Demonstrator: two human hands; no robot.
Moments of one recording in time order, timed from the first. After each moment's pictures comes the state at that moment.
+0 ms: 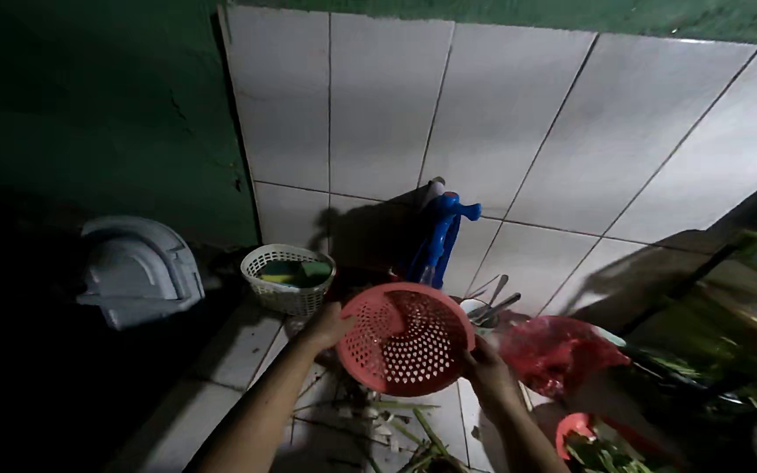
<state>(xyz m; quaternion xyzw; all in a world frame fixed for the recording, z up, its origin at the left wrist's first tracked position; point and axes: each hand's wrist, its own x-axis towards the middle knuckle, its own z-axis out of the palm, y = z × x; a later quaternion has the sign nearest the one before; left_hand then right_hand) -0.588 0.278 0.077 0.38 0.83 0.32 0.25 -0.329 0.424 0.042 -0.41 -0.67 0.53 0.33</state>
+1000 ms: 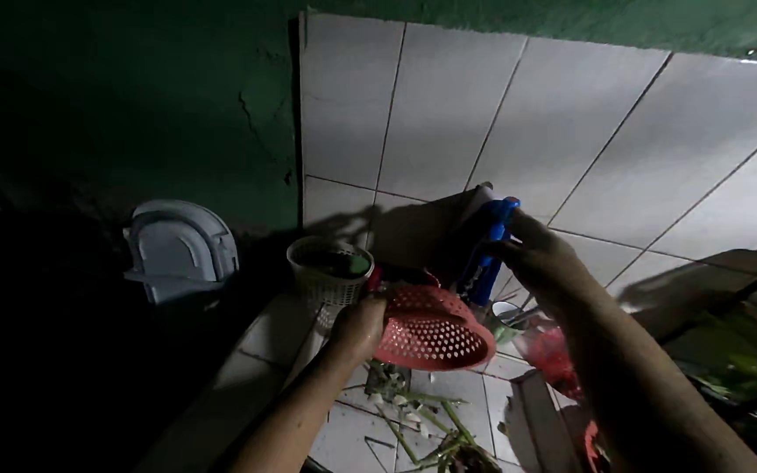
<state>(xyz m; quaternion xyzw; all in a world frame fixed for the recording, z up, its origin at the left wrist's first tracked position) -0.553 0.210 0.116 0.46 0.85 0.23 0.08 -0.399 0.366 0.241 -0.31 -0.81 0.40 0.31</state>
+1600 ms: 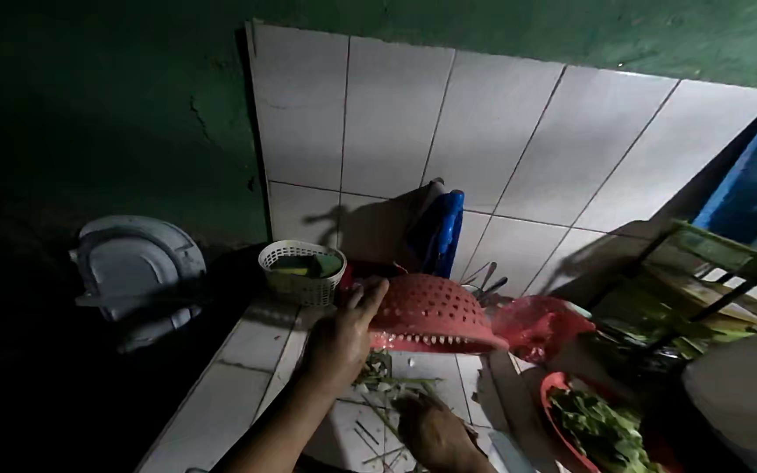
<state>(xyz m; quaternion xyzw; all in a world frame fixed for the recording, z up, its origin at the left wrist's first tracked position) -0.505 0.153 0.144 0.53 0.78 0.32 -0.09 -0.333 0.244 0.041 -0.29 -0.94 0.14 -0.12</state>
